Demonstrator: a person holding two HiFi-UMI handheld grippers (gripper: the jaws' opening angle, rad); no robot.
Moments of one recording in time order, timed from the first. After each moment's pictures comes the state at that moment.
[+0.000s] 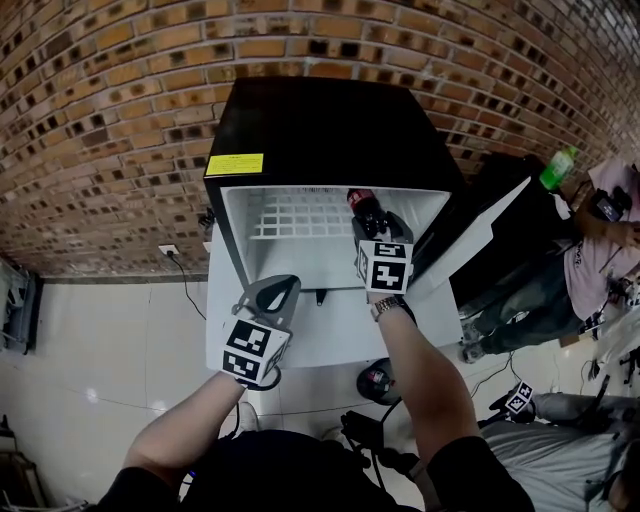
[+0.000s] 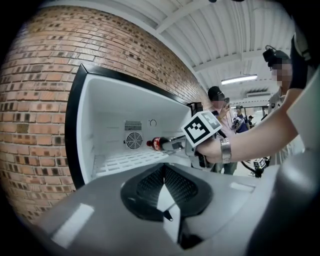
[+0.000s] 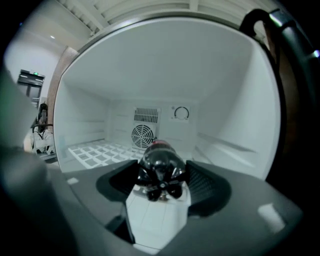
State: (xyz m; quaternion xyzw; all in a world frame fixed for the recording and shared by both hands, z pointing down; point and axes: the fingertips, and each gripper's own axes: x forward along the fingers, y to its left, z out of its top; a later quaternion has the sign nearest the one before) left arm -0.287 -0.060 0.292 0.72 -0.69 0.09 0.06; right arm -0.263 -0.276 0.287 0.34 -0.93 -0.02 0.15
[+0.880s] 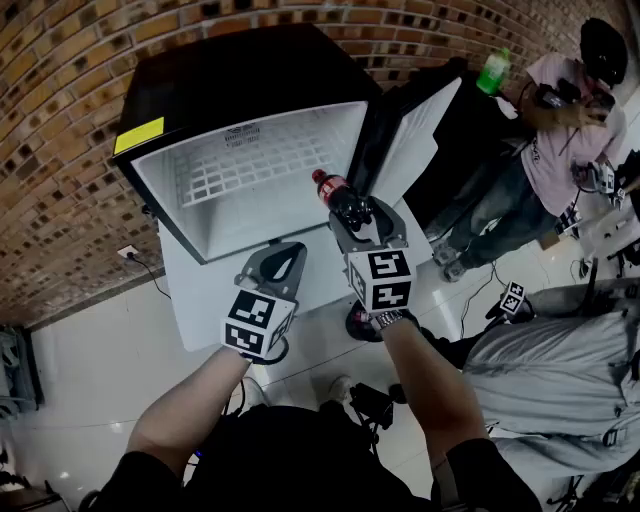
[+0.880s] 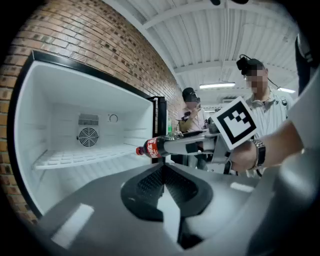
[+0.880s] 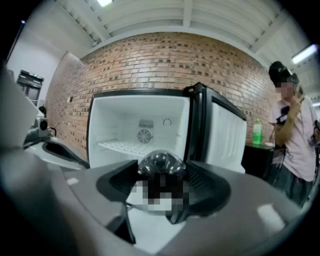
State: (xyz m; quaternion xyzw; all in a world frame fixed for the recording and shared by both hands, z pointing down) left arm -0.169 -0.082 0.304 0.81 -0.58 0.09 0.06; right arm -0.123 -0.178 0.275 0.37 -0.92 -0.03 0.12
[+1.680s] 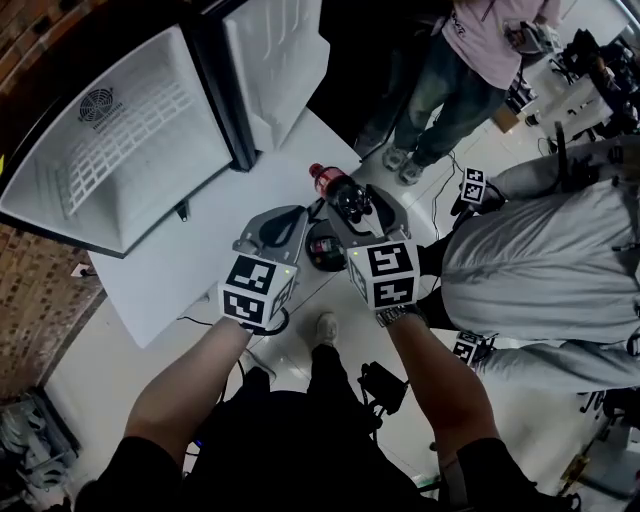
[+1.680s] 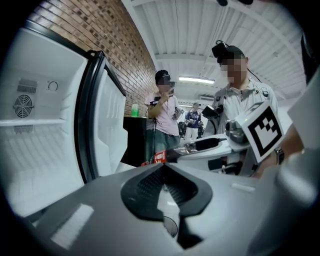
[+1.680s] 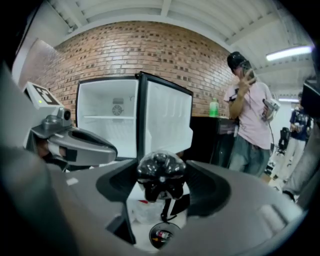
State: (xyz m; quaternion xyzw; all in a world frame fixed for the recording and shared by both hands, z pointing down) left arm 0.028 -0.104 0.379 0.88 -0.44 0.13 0.11; right arm 0.097 -0.135 0.377 0.48 -0.85 0.05 0.18
